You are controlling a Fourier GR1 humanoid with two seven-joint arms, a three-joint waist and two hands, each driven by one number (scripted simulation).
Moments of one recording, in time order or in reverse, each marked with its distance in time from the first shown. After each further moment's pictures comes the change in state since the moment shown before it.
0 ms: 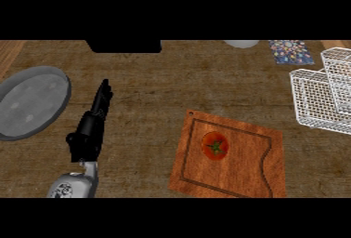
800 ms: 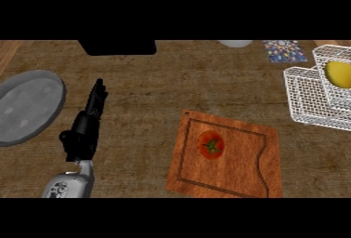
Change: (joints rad) left arm -0.001 0.014 0.033 0.014 0.017 -0.002 -0.011; right arm 0.054 -0.096 -0.401 -0.006 -0.228 -0.140 0.052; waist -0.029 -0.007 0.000
